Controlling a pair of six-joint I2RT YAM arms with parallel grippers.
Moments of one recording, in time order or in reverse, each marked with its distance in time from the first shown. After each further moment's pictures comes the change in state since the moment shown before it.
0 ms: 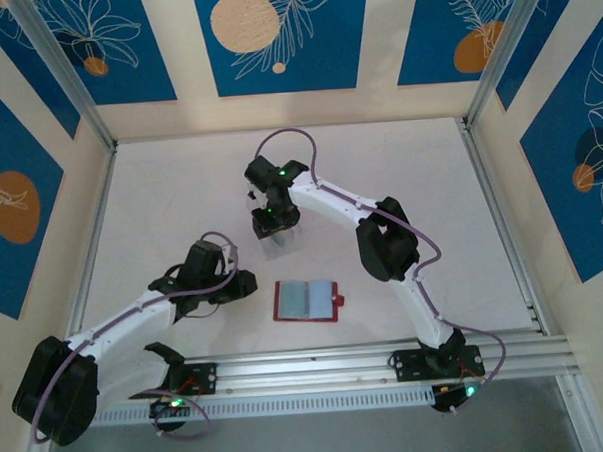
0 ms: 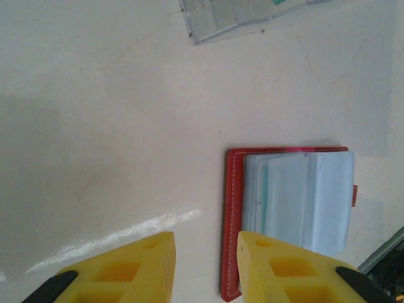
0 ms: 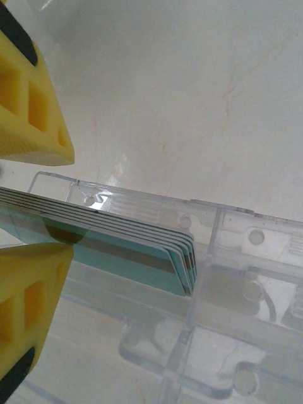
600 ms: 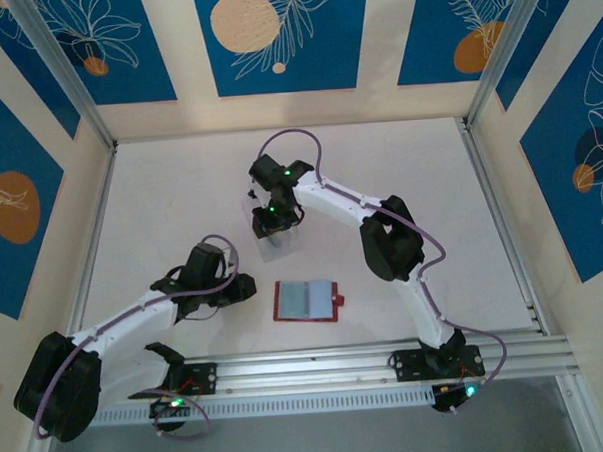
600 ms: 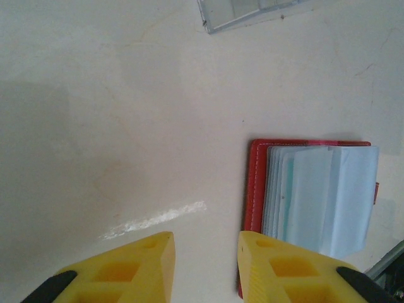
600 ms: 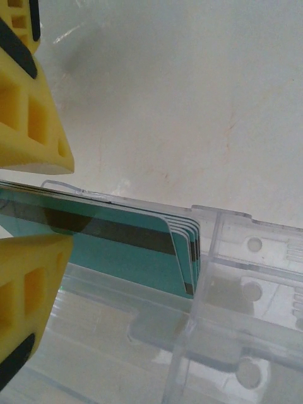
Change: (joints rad) left arm 0.003 0.023 -0.018 0.003 -0.001 0.000; right arm -0.017 -0.039 -0.067 0.068 -0.097 -0.004
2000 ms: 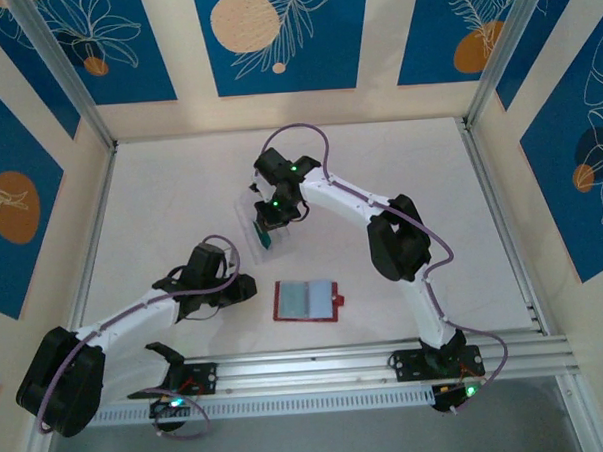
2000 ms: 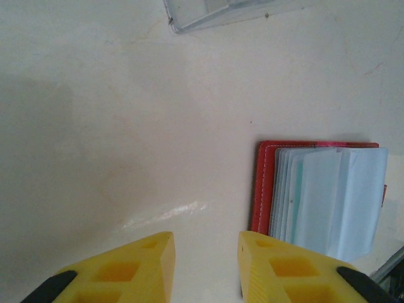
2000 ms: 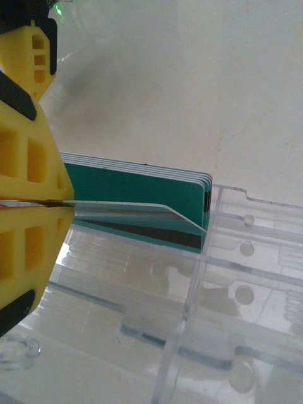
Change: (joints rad) left arm 0.002 0.029 -0.006 0.023 0.003 0.001; right arm -0.020 -0.044 -0.024 0.026 -0.031 0.000
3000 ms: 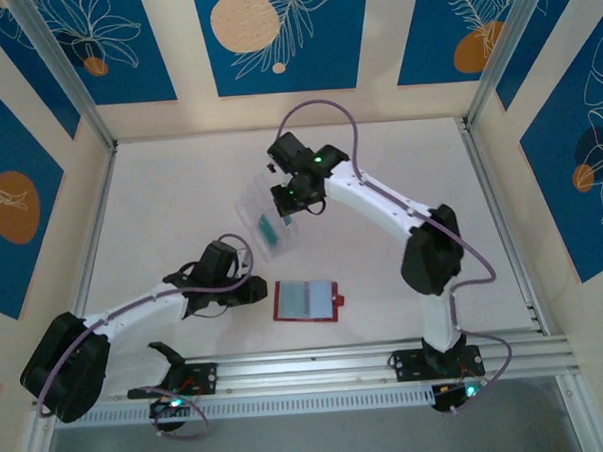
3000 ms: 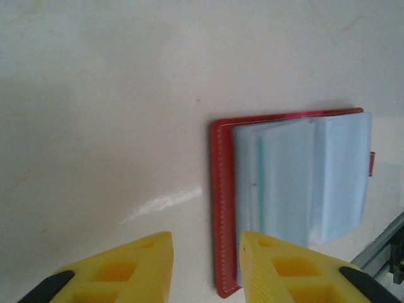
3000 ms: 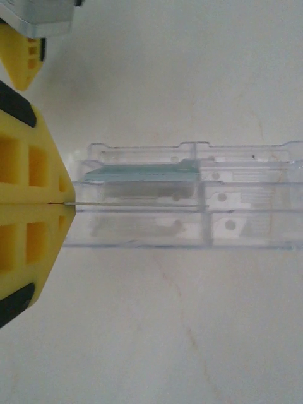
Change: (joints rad) left arm -0.114 0.074 0.068 0.004 0.011 0.045; right arm -0.005 -0.285 -0.121 -0.037 0.284 0.005
